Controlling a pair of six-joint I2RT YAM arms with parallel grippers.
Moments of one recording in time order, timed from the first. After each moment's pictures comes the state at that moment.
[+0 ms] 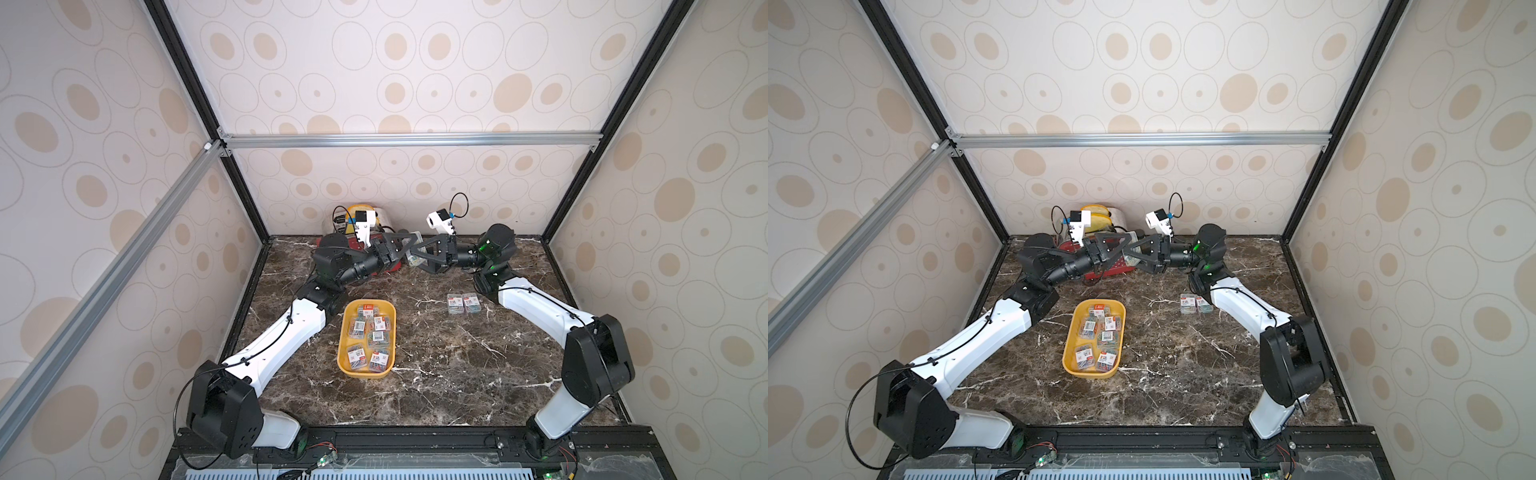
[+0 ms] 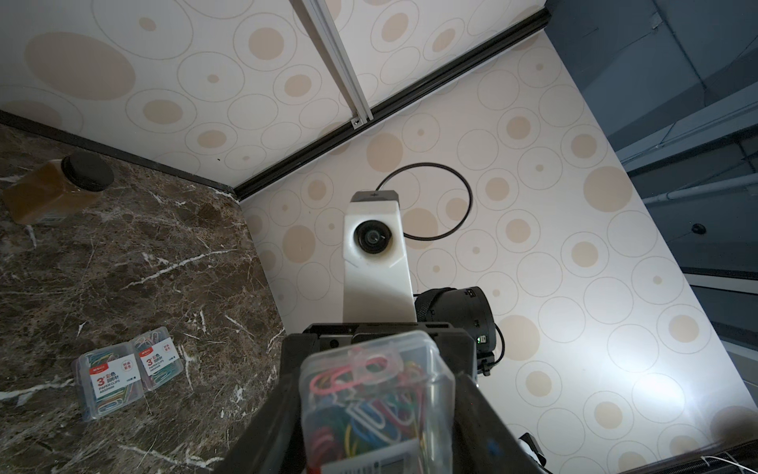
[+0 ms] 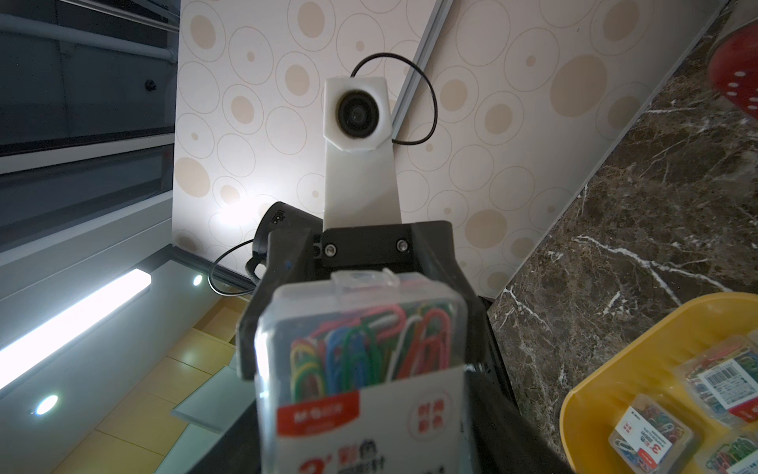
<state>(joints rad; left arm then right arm) -0.48 1.39 1.15 0.33 0.58 -1.14 0.52 1.67 1.27 0.73 -1.22 1.42</state>
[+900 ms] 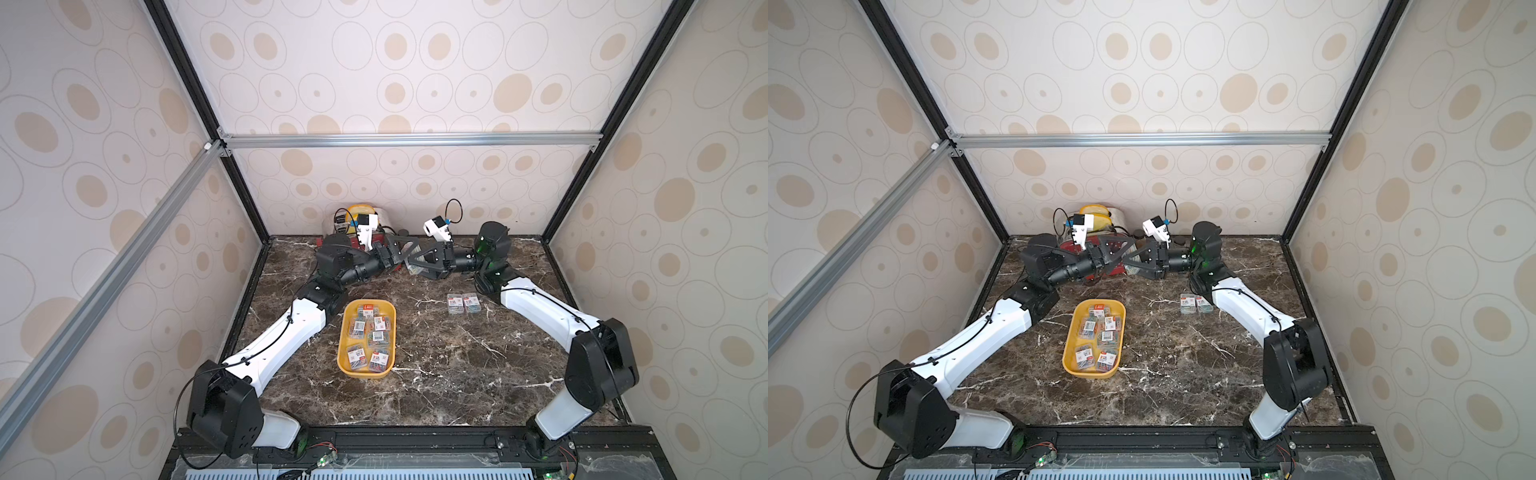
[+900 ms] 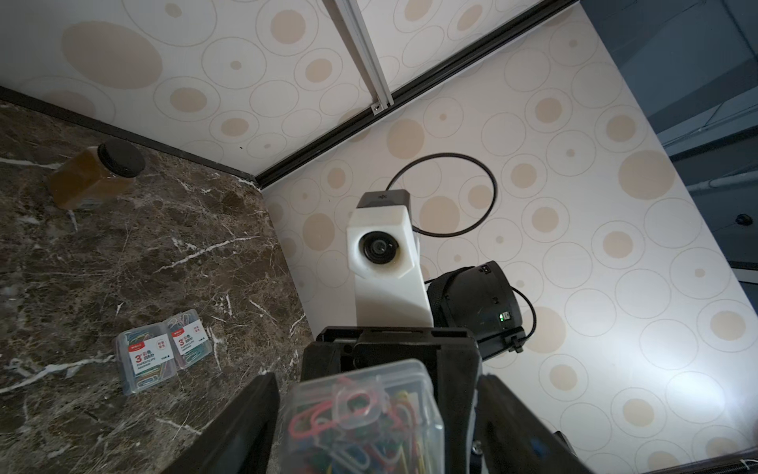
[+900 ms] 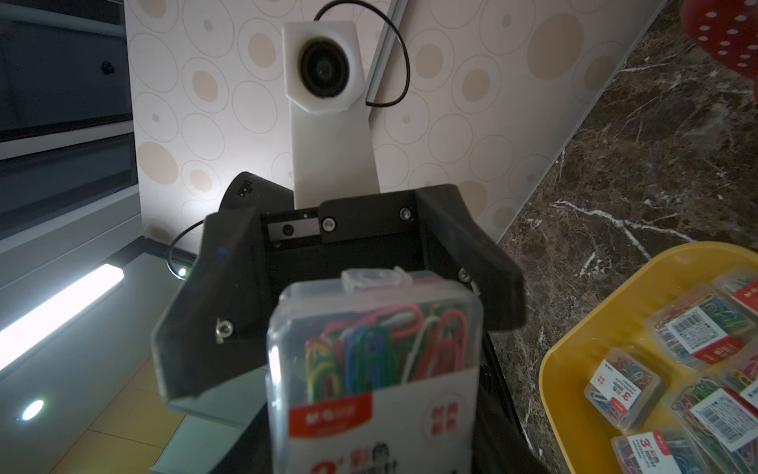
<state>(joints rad) -0.48 1.39 1.15 0.24 0.58 -1.07 0.53 1.64 1.28 0.41 -1.26 1.19</state>
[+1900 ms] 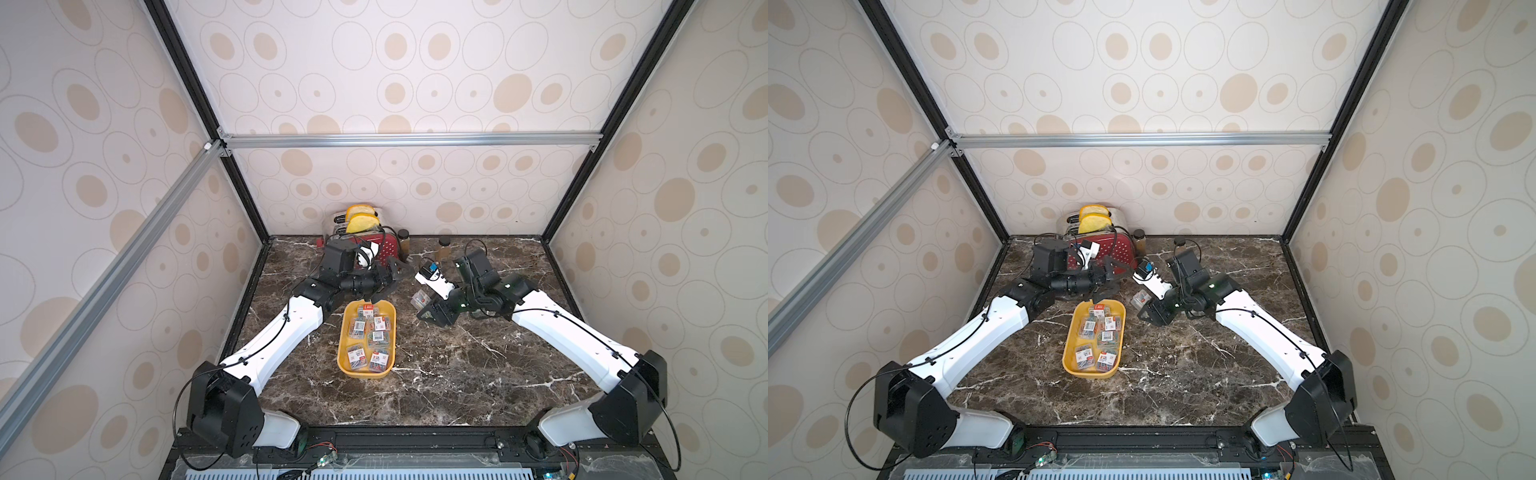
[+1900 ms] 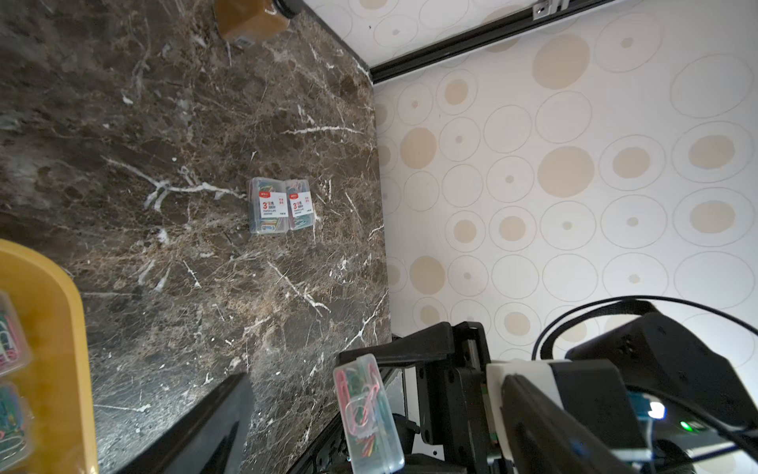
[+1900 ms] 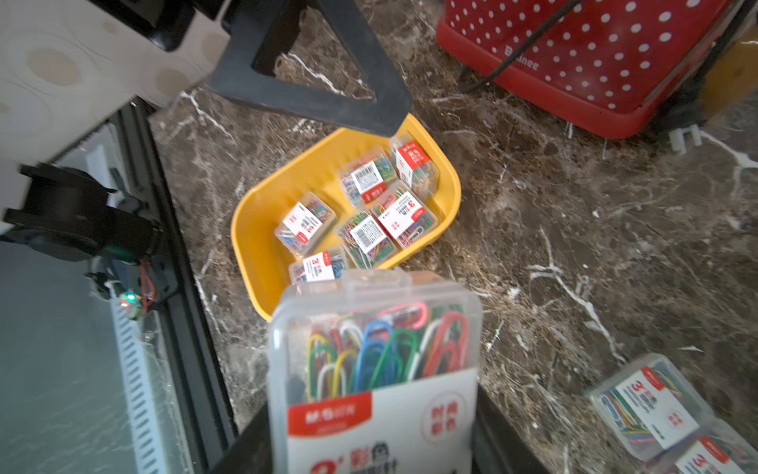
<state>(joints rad) -0.46 1.40 1.17 -0.27 0.66 -0.97 0.72 1.44 1.30 -0.74 -0.37 -0.20</state>
